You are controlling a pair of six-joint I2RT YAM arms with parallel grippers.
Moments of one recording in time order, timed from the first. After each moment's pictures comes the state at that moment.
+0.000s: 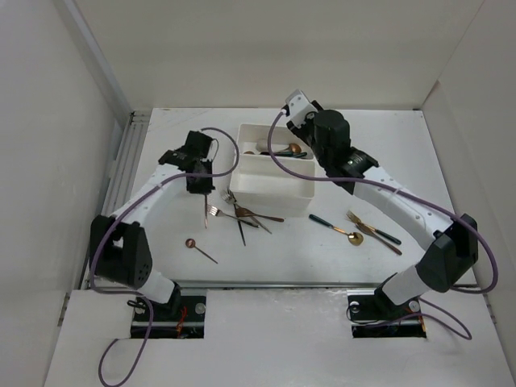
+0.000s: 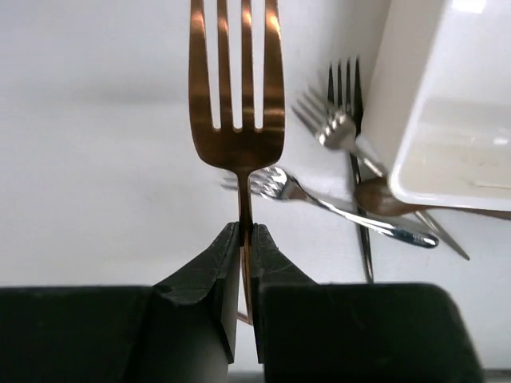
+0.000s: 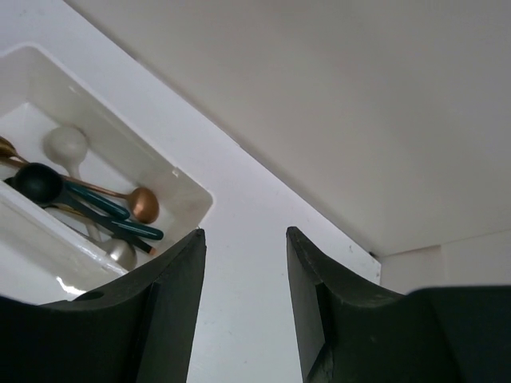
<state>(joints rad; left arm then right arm) -0.33 1.54 1.18 -0.80 -0.10 -0.35 0.64 1.52 1.39 -0.05 0.45 -0.59</state>
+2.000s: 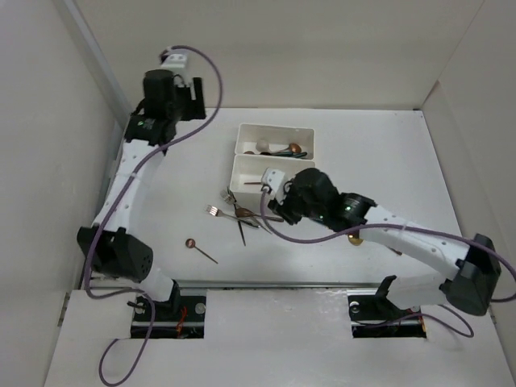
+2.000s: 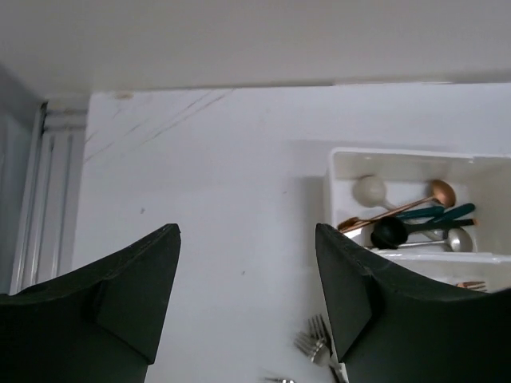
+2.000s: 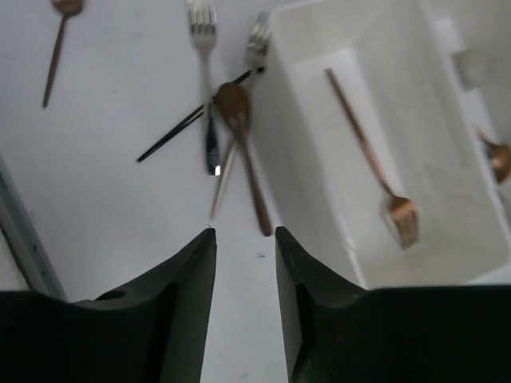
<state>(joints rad) -0.26 1.58 1.73 -0.51 -0.06 -0.04 0.89 1.26 1.05 -0.34 -0.02 -0.28</state>
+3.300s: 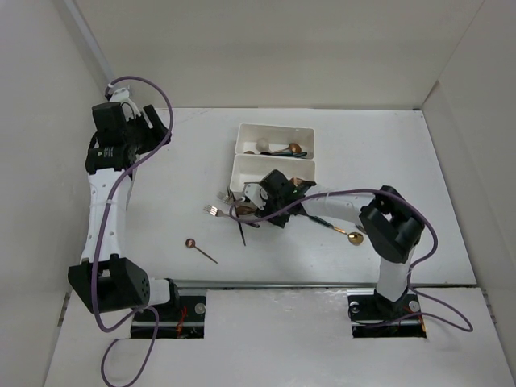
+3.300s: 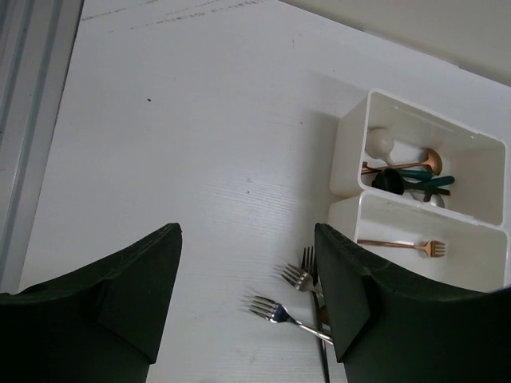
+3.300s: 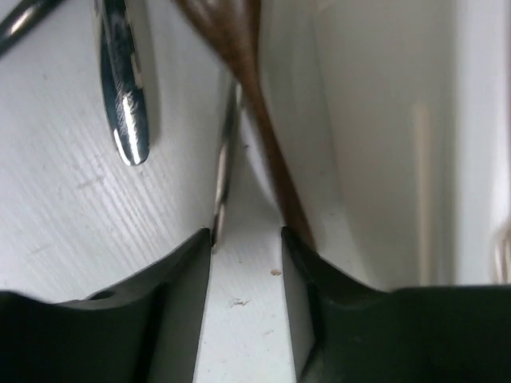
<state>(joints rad) 0.15 1.33 1.39 -0.58 0.23 -0.27 0.84 1.86 1.21 -0.40 -0.05 -0.40</state>
